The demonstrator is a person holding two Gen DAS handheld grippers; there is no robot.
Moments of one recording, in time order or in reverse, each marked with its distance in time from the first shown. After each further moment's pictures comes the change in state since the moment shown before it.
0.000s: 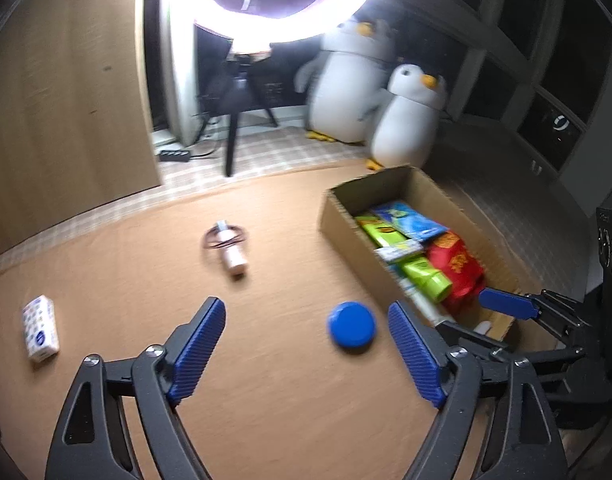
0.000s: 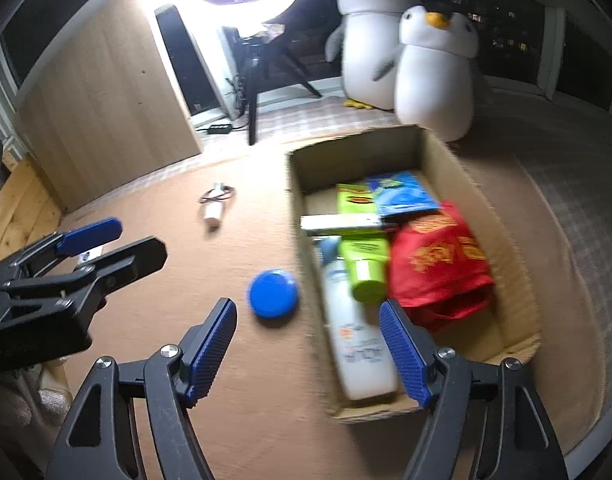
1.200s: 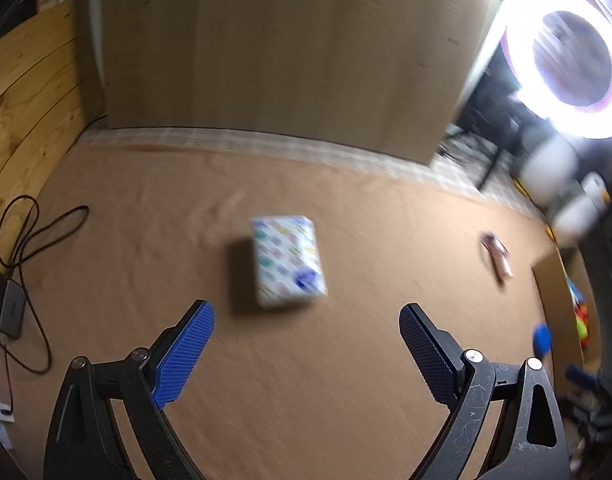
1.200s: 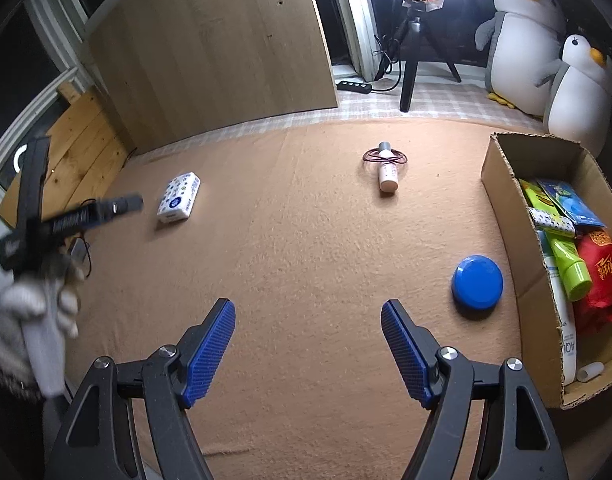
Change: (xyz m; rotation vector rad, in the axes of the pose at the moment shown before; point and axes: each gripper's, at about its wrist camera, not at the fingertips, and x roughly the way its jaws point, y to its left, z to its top) left arm -0.054 0.307 -0.071 -0.434 0.031 0.246; right arm 0.034 0.147 -0.022 -0.171 0.090 0.172
